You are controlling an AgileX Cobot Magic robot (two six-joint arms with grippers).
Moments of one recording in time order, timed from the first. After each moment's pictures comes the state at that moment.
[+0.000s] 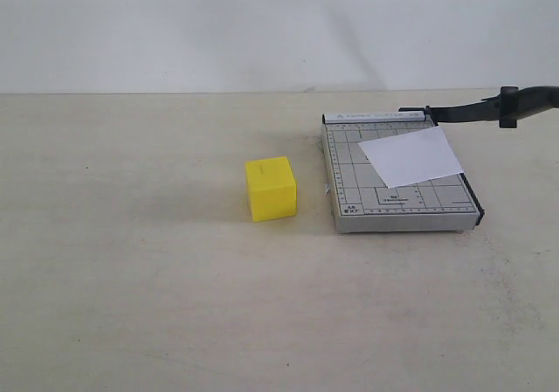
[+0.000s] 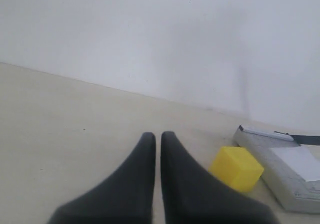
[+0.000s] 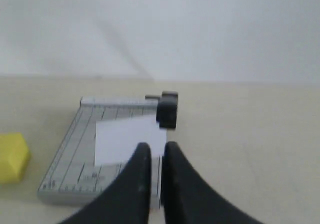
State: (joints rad) left arm -0.12 0.00 0.00 -0.30 0.14 -0.04; right arm 0.11 0.68 -0.39 0.05 0.10 -0.02
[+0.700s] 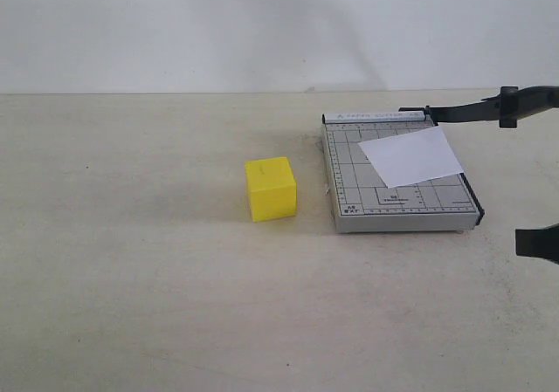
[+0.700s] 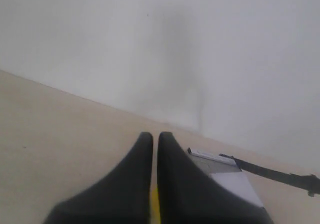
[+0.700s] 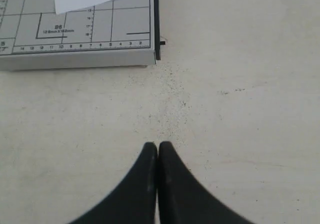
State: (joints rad) left arm -0.15 0.43 -0.40 -0.62 0.20 0.15; right arm 0.11 1.06 -0.39 0.06 0.26 0.06
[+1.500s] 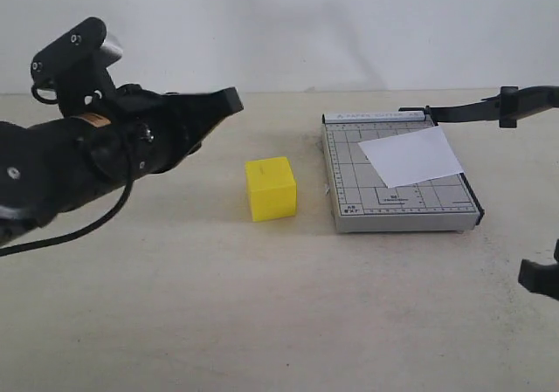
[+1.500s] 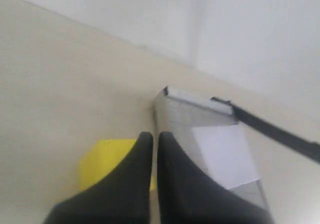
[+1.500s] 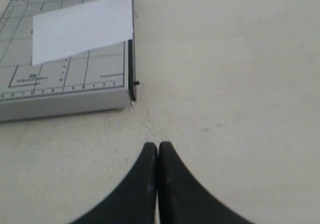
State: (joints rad) left arm -0.74 1.54 -0.72 -0.81 -0.47 0.01; right arm 0.11 1.21 -0.07 0.12 -0.54 0.06
